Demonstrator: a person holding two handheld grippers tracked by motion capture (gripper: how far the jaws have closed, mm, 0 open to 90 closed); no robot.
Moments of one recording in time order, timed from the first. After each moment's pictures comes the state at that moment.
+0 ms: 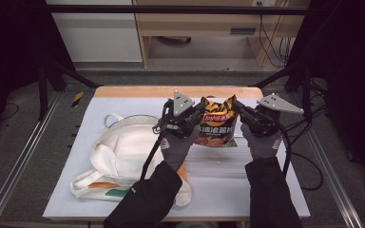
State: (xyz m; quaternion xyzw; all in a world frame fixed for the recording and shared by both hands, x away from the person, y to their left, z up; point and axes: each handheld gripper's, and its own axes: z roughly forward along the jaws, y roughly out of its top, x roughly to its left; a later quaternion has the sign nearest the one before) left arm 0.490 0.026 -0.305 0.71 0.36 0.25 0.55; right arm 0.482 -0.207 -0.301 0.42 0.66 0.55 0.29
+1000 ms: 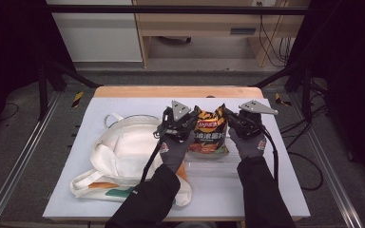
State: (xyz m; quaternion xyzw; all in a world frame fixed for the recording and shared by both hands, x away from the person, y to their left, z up) left arm 0.511 0.032 -0.352 0.72 0.40 0.25 0.52; right arm 0.511 -0.188 -0.347 0.44 0.69 0.50 0.28
